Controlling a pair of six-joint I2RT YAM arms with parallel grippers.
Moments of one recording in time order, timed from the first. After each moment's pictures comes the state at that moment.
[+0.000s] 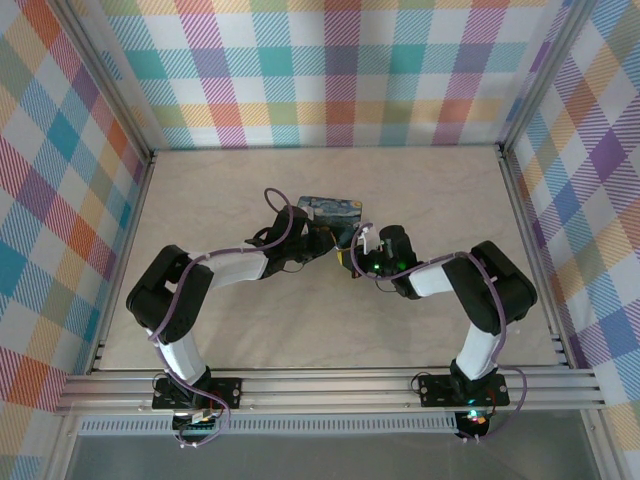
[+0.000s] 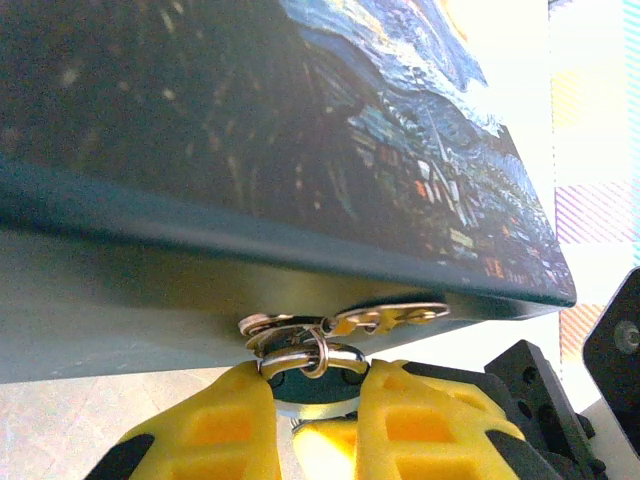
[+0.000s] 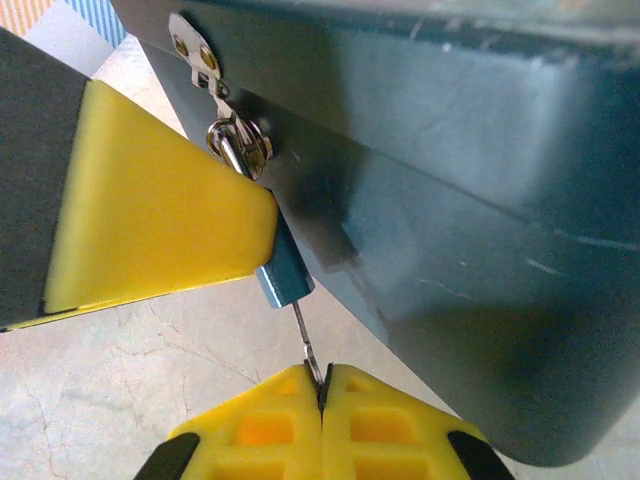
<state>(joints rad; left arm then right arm) -0.63 1.75 0.95 0.15 0.24 -0.94 0.53 1.77 0.62 0.66 -0.45 0.32</state>
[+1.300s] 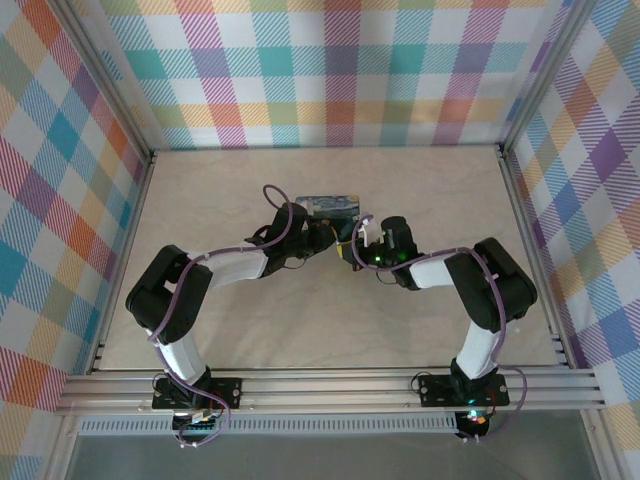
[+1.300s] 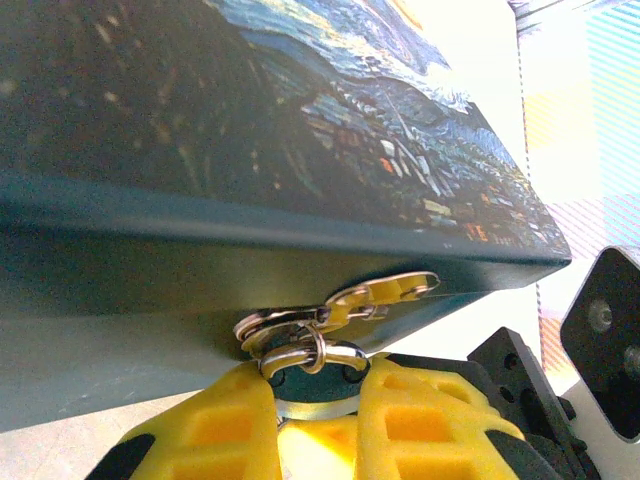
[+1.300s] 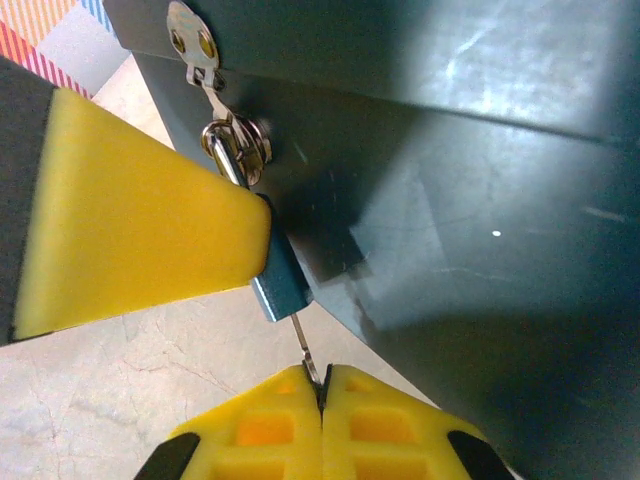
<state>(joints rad) -0.62 1.75 0.97 0.19 0.23 -0.94 0.49 1.77 0.70 0.57 -0.51 0.28</state>
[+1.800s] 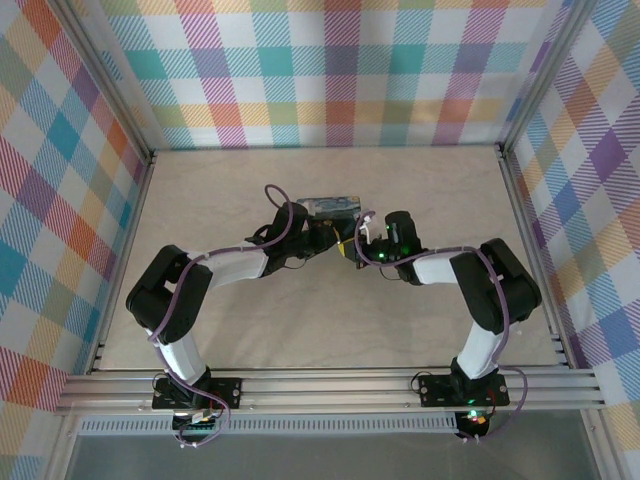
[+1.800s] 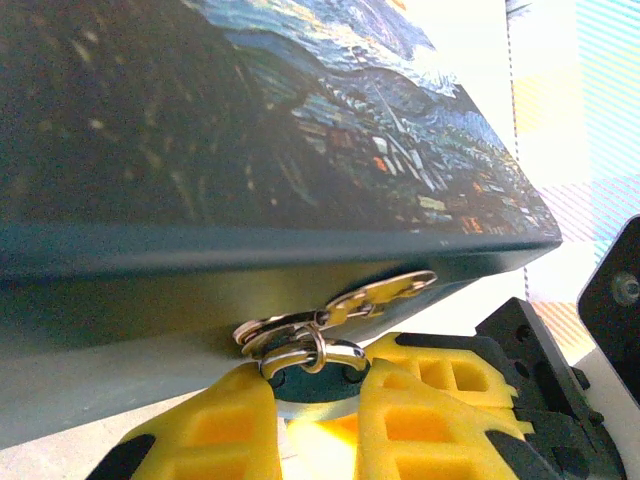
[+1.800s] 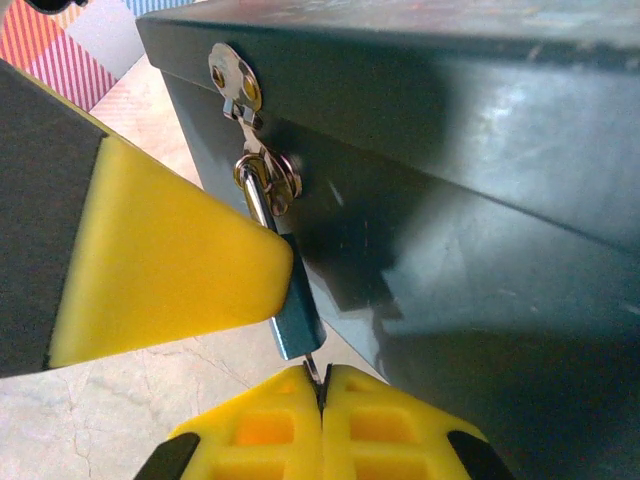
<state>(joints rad) -0.62 1.75 0.98 0.18 0.27 -0.94 0.45 1.76 0.72 0.51 -0.60 0.21</state>
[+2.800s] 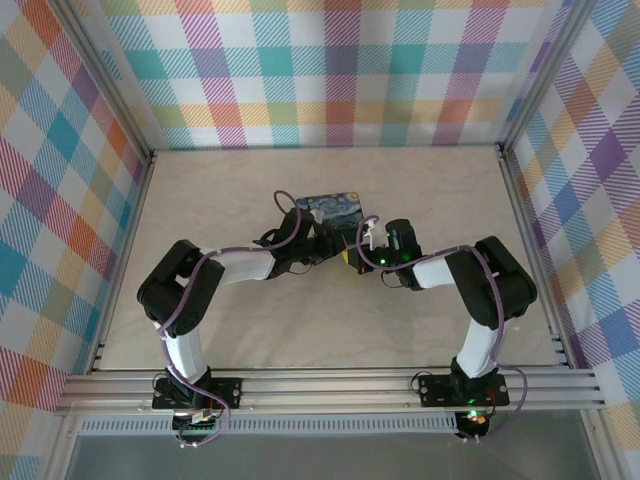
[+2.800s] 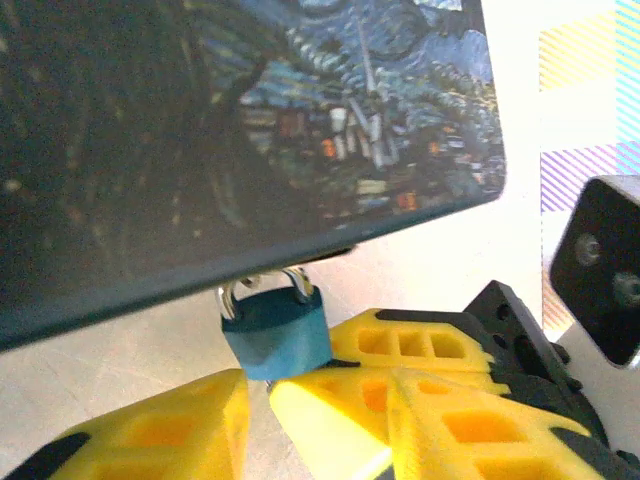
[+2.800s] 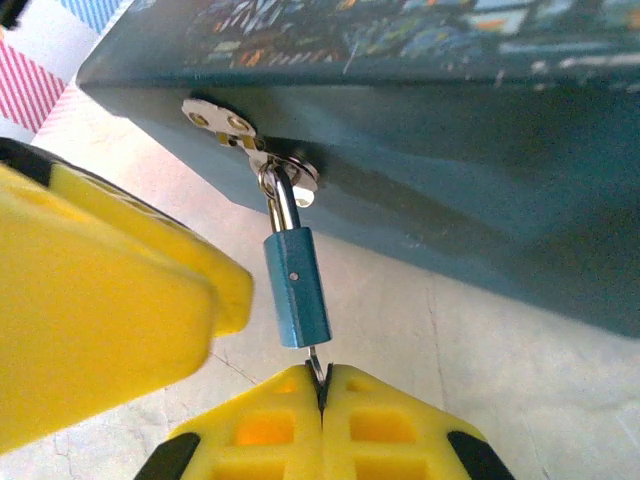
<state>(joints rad) -0.65 1.82 0.97 0.20 0.31 -0.96 0.45 1.80 0.67 0.53 -0.54 0.33</state>
